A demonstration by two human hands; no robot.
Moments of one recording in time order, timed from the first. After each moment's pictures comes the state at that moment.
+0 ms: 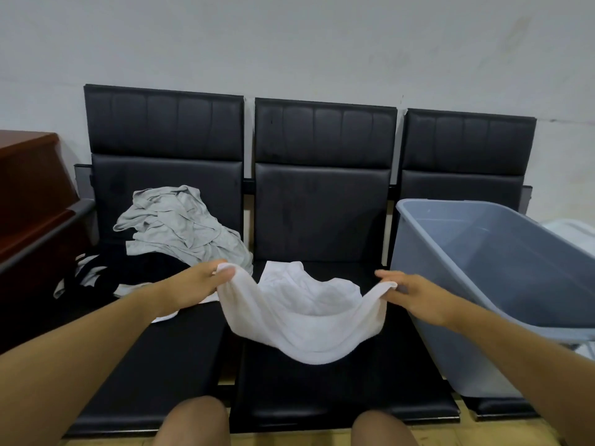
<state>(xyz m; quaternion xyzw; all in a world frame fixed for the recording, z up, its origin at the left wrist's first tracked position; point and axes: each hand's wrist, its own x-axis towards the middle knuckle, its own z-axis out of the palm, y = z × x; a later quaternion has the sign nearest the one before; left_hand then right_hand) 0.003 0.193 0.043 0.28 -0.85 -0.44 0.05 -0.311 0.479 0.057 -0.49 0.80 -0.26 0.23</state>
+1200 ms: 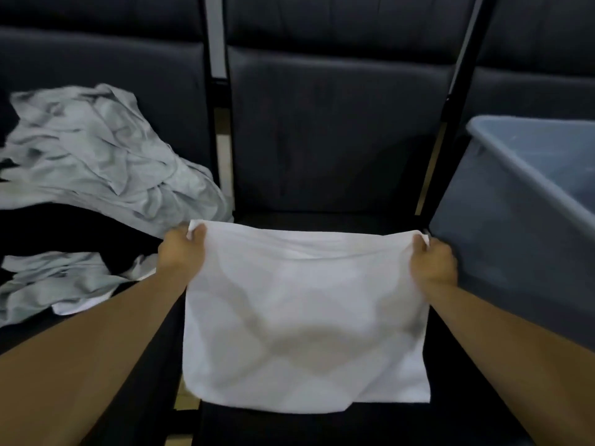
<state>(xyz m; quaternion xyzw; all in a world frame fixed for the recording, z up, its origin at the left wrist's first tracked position) -0.136 0.054 -0.159 0.59 -0.69 -0.35 0.24 -0.437 0.321 -0.141 -0.12 0.92 -0.36 0.05</state>
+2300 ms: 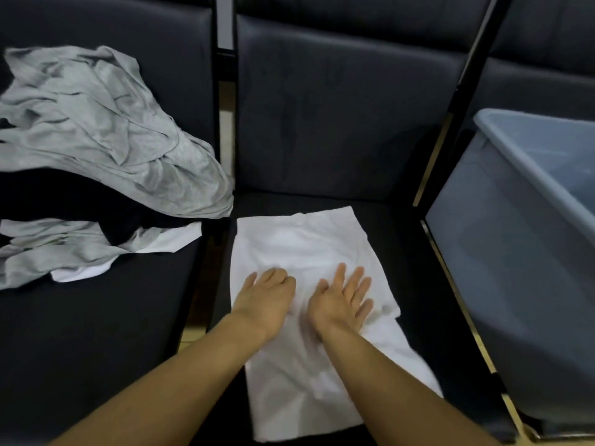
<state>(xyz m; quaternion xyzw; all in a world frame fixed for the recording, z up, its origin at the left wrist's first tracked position) -0.162 0.213 -0.148 0.27 -0.94 -0.13 -0.15 -0.270 0.288 -0.203 -0.18 0.94 -0.14 0.23</state>
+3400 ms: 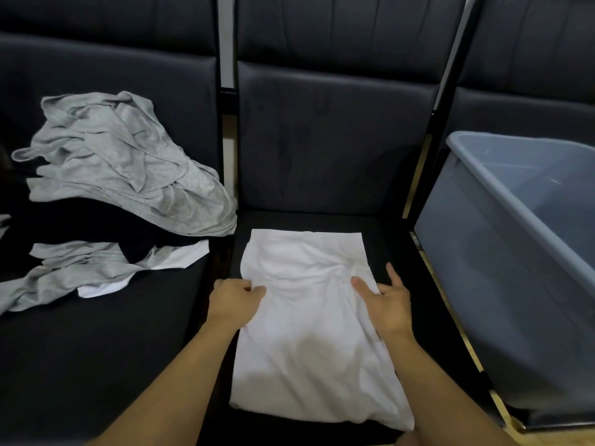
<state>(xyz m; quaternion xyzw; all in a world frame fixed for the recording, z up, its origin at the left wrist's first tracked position) -0.131 0.177 -0.171 0.53 -0.71 -0.44 0.12 -0.338 0.357 -0.166 -0.17 0.87 -0.44 0.17</state>
